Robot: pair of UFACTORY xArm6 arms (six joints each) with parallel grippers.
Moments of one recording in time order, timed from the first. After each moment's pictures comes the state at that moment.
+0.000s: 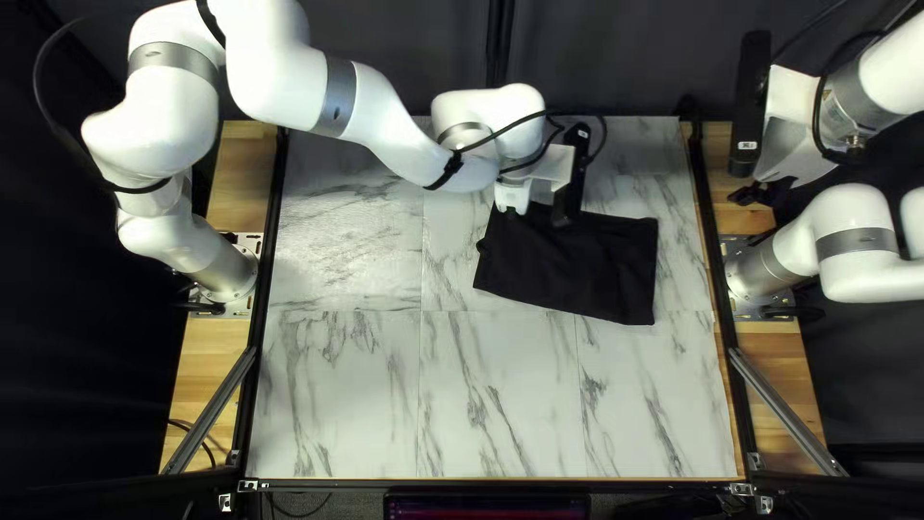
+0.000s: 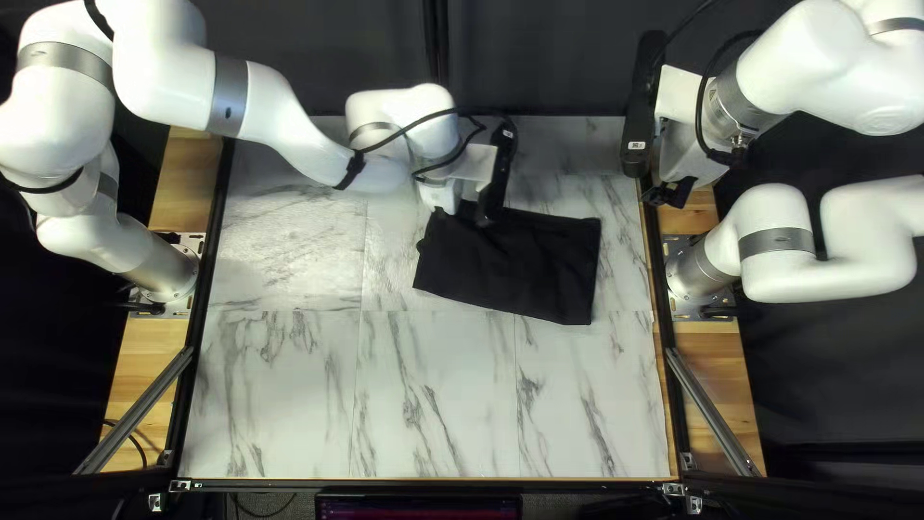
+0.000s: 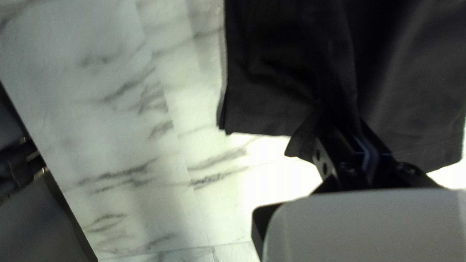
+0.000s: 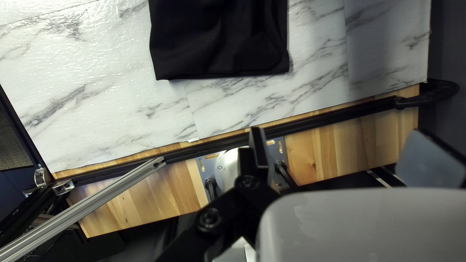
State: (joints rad) left arm 0.23 0.36 -1.25 0.00 0.78 0.31; right arm -0.07 -1.08 -0.70 -0.11 1.65 0.12
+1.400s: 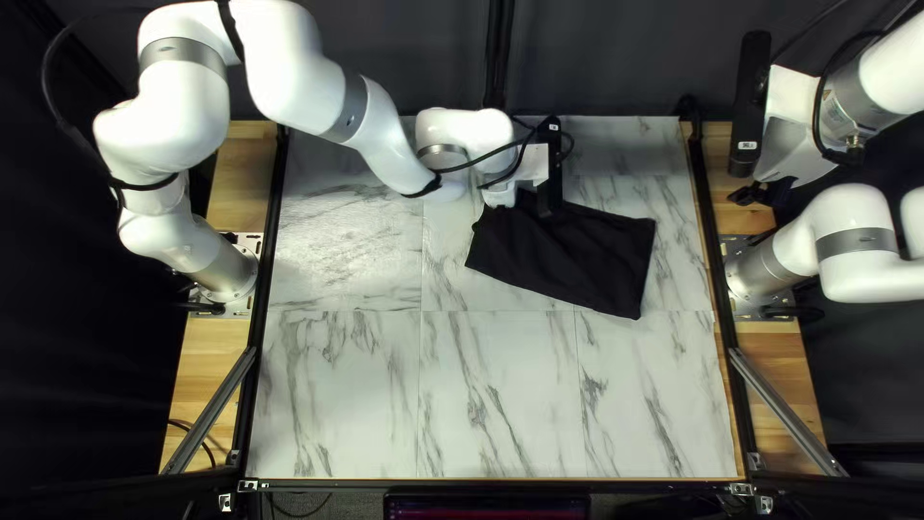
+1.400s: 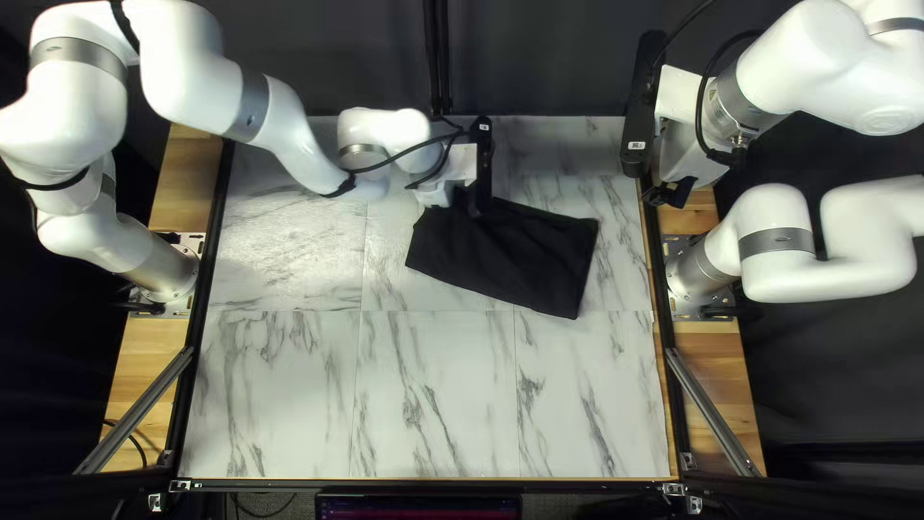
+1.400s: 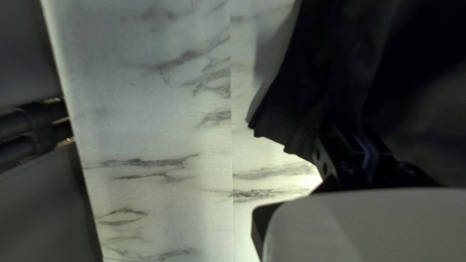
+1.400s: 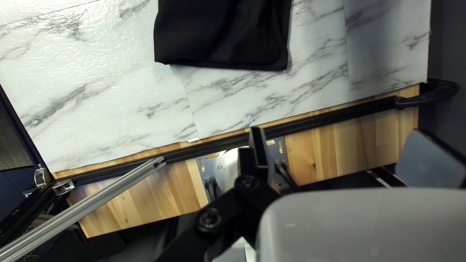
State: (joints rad) left arm 0.23 0.38 -1.14 0.31 0.50 0.00; right arm -0.07 -1.08 -0.70 -0.11 1.65 0.12
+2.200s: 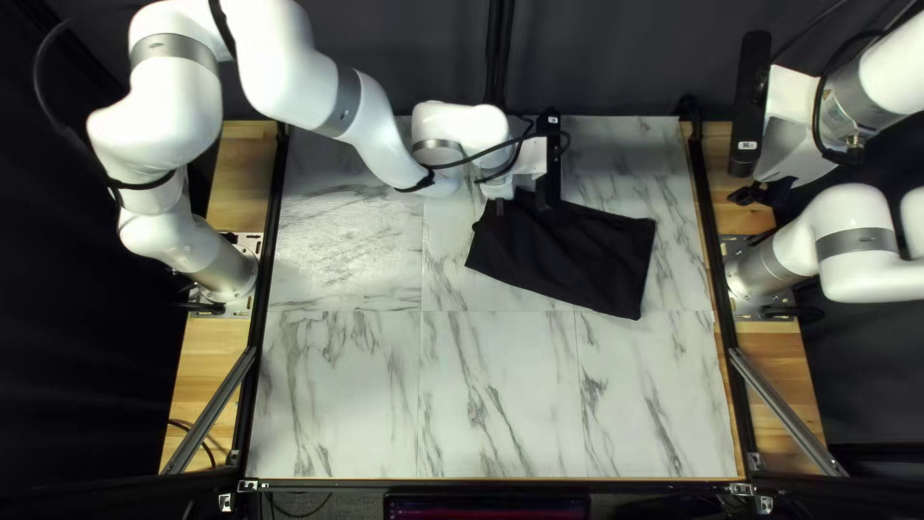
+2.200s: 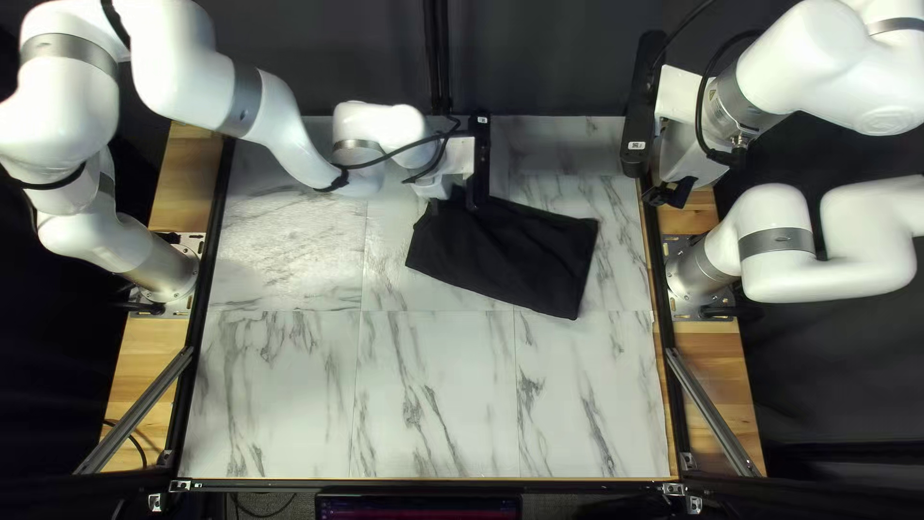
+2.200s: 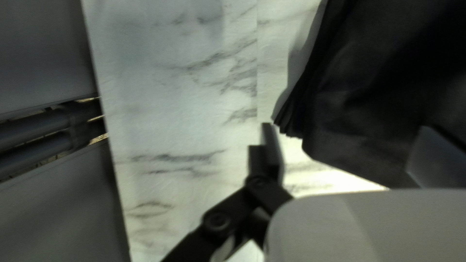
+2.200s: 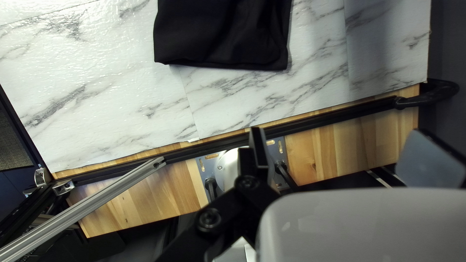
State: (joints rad) left arm 0.20 0.21 -1.07 0.34 0.58 0.00; right arm -0.07 -1.08 -0.70 -0.11 1.65 0.12
